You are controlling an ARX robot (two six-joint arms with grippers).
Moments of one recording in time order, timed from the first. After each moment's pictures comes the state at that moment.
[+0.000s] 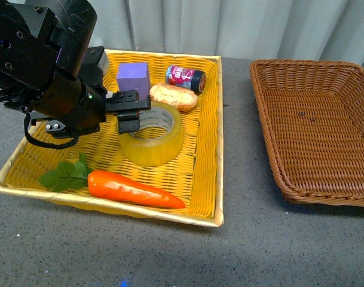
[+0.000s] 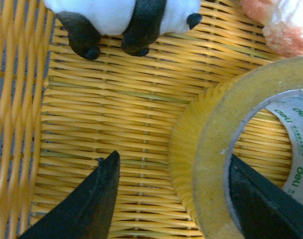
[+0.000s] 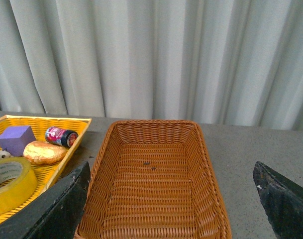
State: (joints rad) left arm -0.21 2.13 1.10 0.13 -0.05 -0.27; right arm 0.00 0.00 0.00 0.00 0.00 0.00
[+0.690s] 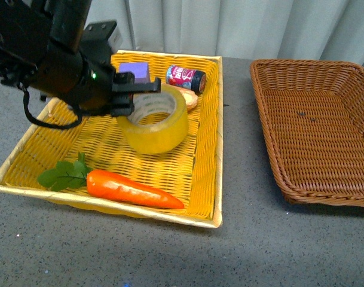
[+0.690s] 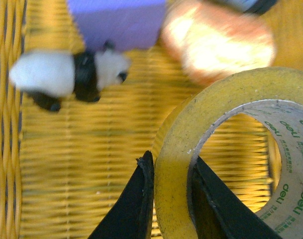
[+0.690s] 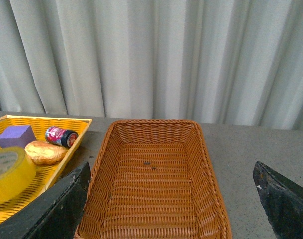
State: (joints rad) left arm -0.23 2.06 1.12 0.15 0.05 -0.17; right arm 0.00 0.00 0.00 0.00 0.00 0.00
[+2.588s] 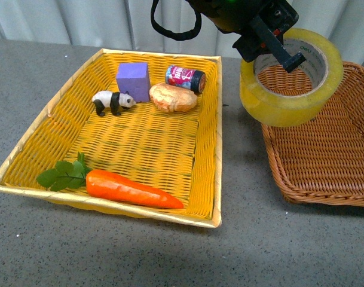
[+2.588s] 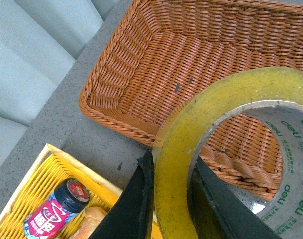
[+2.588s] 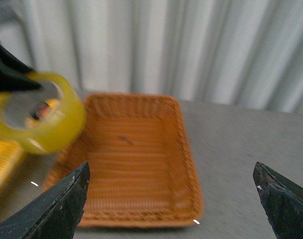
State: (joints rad) left arm -0.51 2.07 1.48 0.02 0.30 0.60; right arm 0.03 0.08 0.05 -0.09 0.12 -0.09
